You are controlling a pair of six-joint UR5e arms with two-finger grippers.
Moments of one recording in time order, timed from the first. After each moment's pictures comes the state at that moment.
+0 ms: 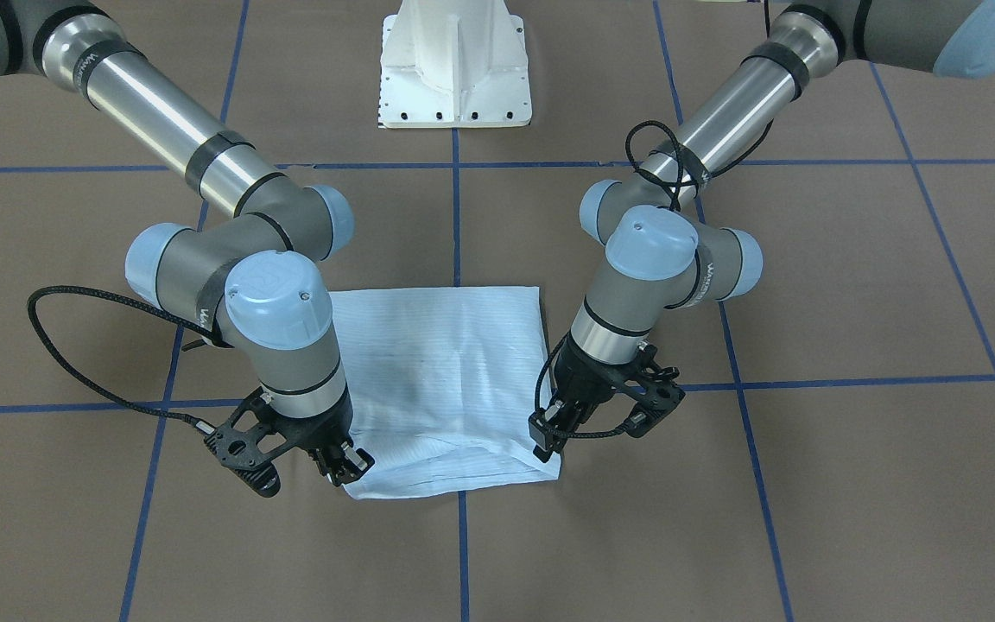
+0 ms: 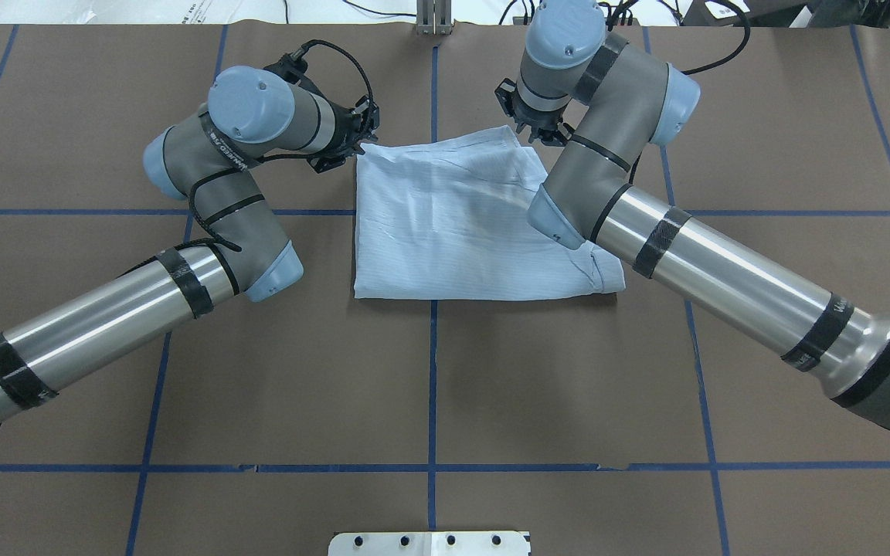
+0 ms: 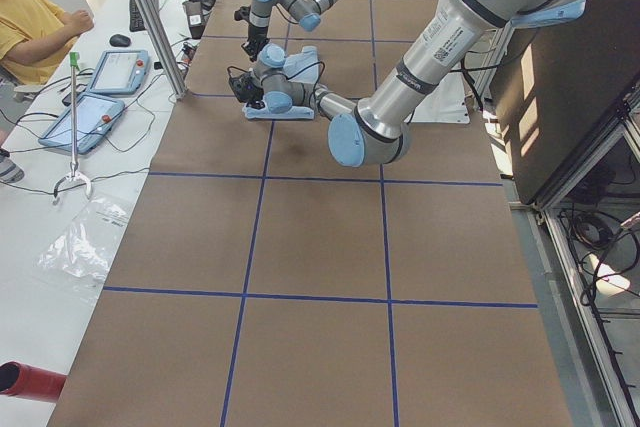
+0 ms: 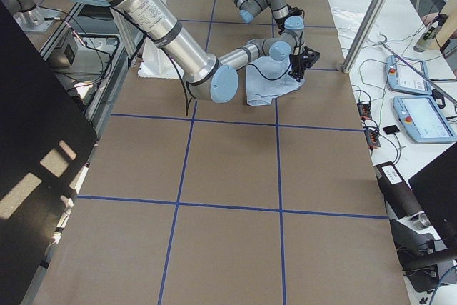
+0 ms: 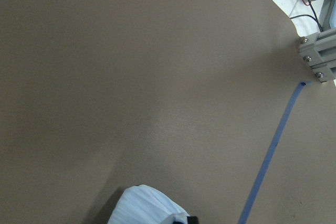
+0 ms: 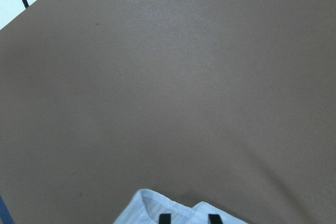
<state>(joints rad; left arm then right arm) -0.74 -2.40 -1.07 -2.39 -1.76 -1.84 0.80 -0.67 1.07 -1.23 1.83 1.69</state>
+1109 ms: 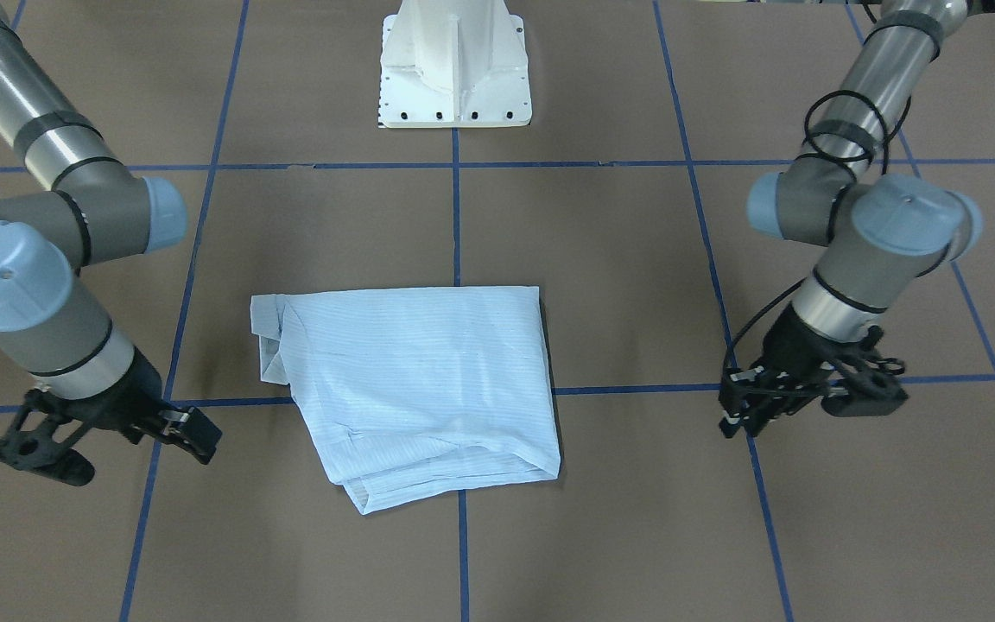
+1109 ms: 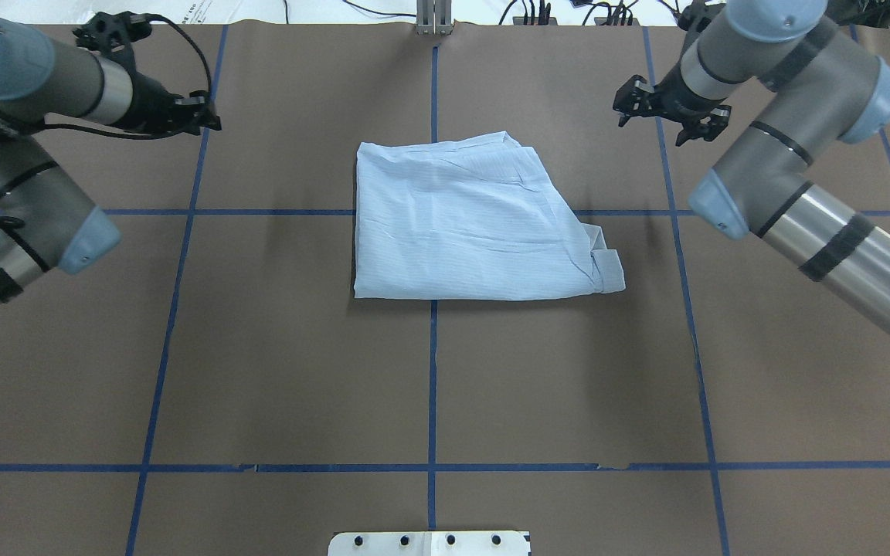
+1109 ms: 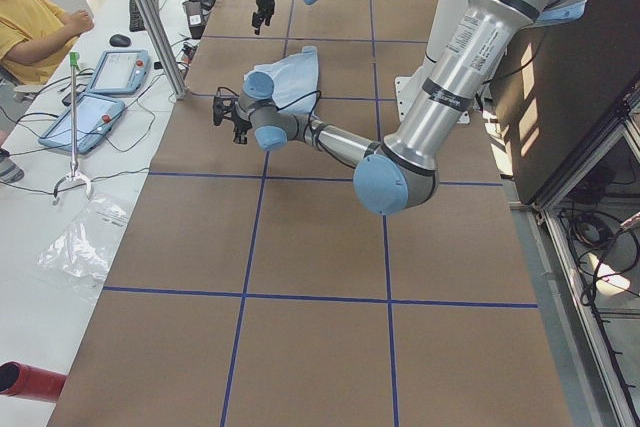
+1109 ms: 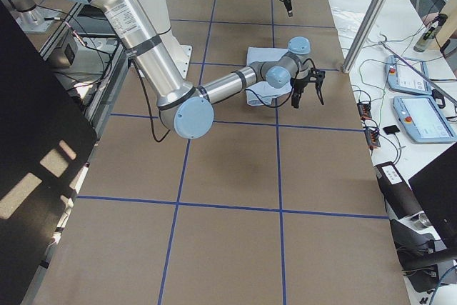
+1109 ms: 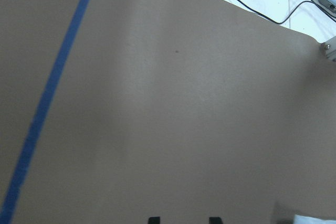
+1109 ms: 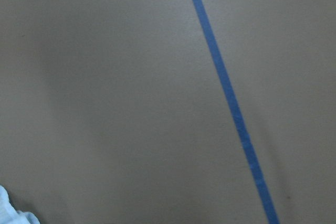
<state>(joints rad) -1.01 -2.02 -1.36 -2.38 -2.05 -1.06 1.00 -1.05 1.41 -1.23 2.08 1.13</state>
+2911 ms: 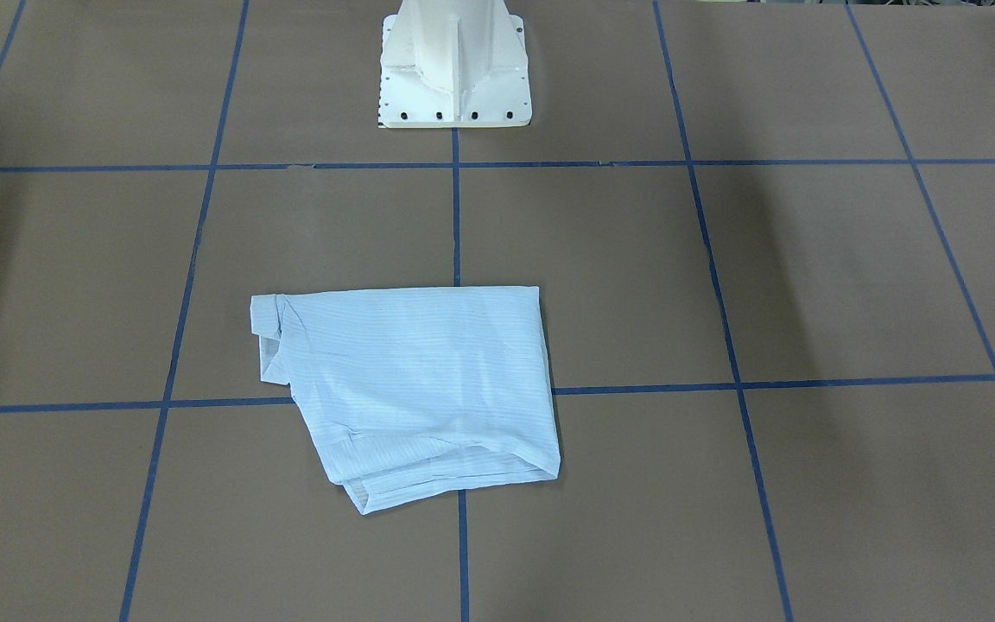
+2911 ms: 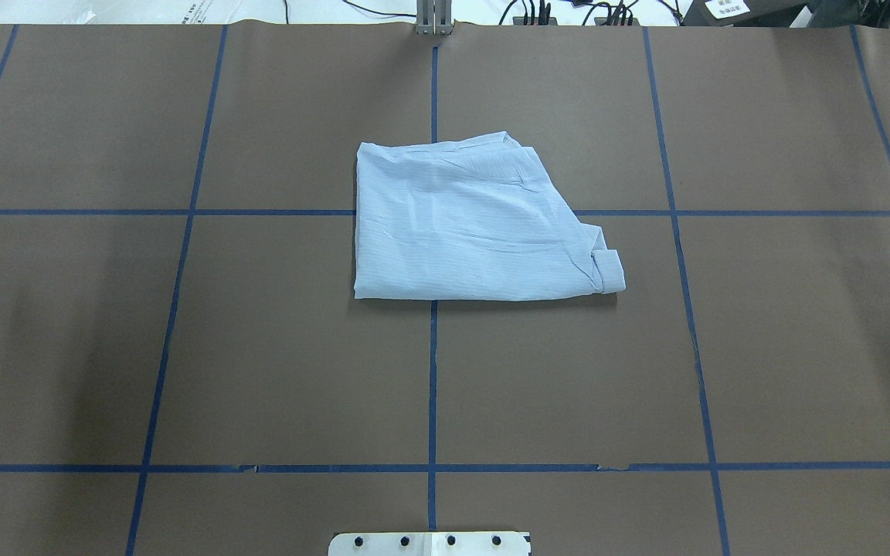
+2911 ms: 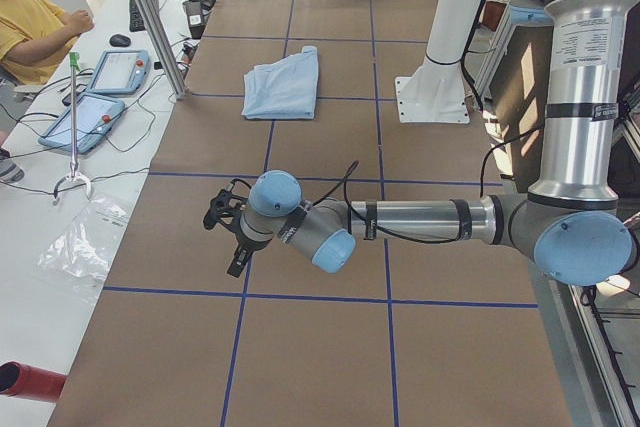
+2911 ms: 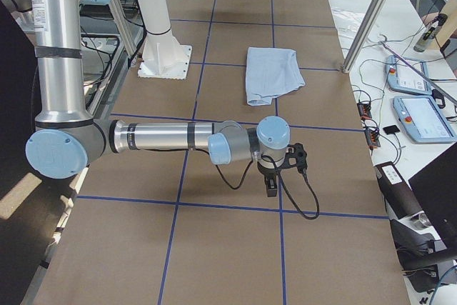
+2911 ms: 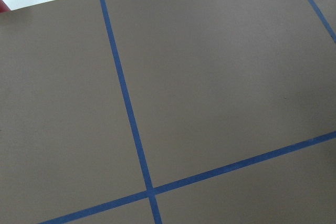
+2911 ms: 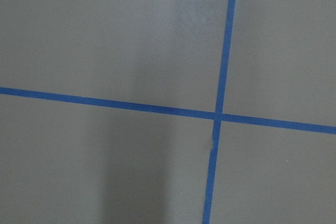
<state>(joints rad) -1.51 -1.55 -1.54 -2.23 -2.32 -0.19 1.50 -1.58 1.62 -1.41 2.37 0.08</state>
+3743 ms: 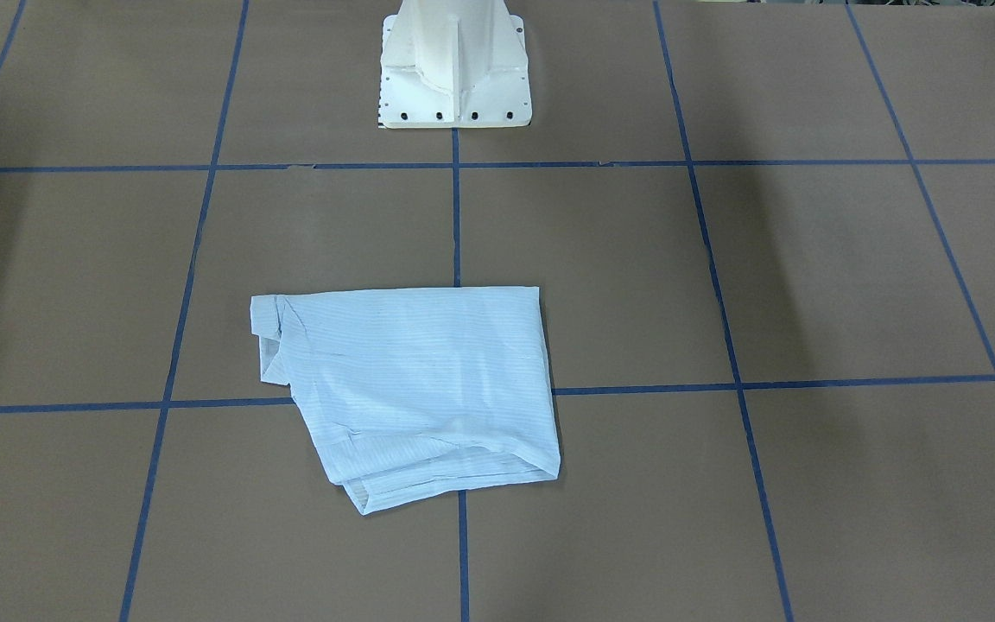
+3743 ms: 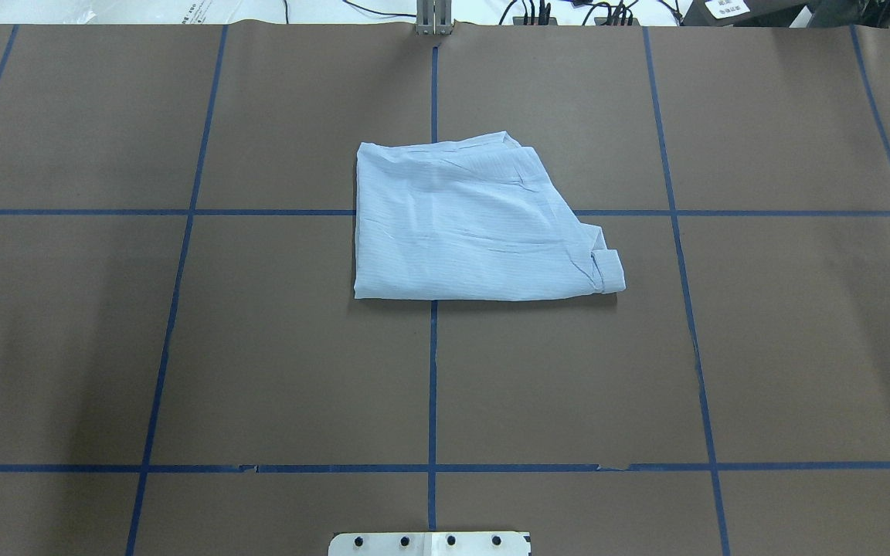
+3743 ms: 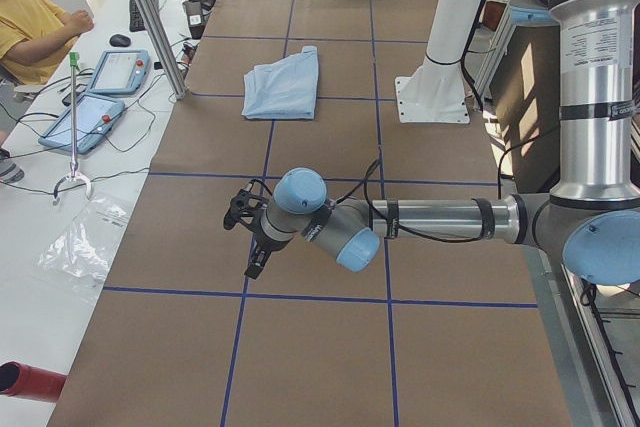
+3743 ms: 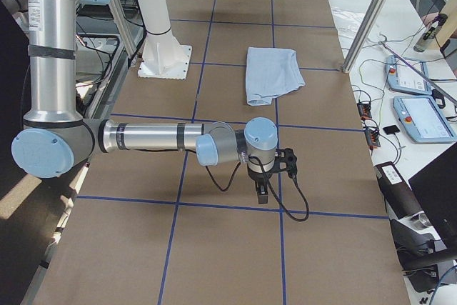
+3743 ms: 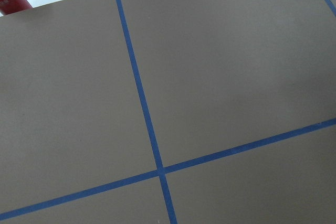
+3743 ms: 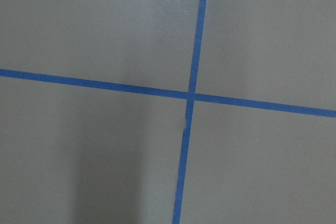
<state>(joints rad) -1.50 -1.45 -1.64 -2.24 -2.30 -0.20 1.50 -1.63 1.66 -1.41 2.31 0.07</state>
